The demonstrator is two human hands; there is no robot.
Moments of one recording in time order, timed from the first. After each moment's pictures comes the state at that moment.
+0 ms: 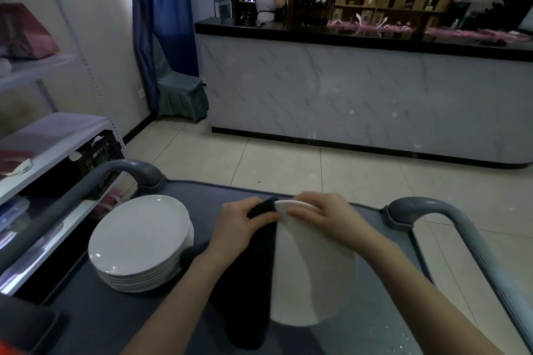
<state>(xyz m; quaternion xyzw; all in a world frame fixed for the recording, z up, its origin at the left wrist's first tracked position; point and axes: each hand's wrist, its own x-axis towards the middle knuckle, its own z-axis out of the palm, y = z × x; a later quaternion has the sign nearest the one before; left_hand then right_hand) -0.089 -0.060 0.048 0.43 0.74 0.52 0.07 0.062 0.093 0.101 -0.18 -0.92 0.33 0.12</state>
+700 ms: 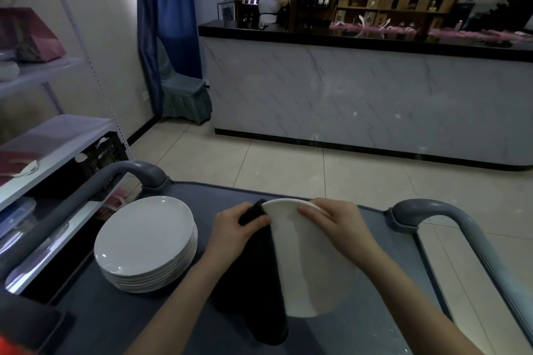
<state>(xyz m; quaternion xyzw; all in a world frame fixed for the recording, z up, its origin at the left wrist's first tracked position) -0.090 -0.074 0.044 0.37 0.75 0.54 0.11 0.070 0.077 0.092 -0.17 -0.89 0.34 0.26</state>
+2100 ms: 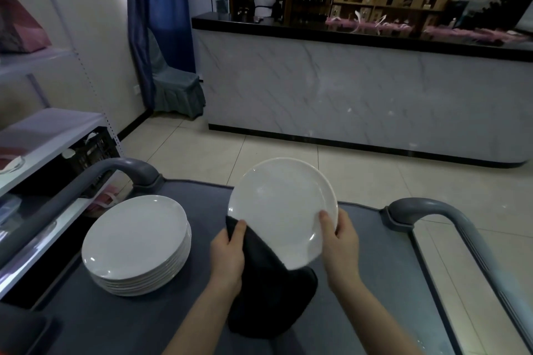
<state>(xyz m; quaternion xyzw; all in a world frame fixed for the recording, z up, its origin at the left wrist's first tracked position) -0.069 -0.062 -0.004 0.01 0.66 0.71 0.25 0.062 0.054 0.037 -0.41 -0.62 0.53 0.41</state>
